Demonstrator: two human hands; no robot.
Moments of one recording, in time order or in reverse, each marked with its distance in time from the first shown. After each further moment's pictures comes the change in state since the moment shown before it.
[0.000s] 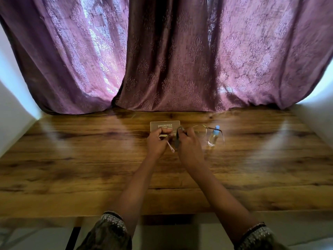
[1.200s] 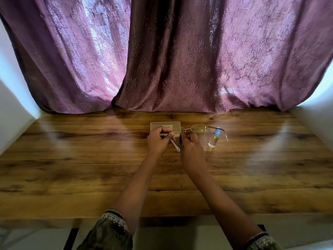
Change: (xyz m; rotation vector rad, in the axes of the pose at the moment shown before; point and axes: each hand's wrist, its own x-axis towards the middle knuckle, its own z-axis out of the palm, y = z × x) left_hand 0.005 0.007 0.001 0.028 0.022 -0.017; right_hand -0.008 0.008 0.008 0.023 0.029 0.022
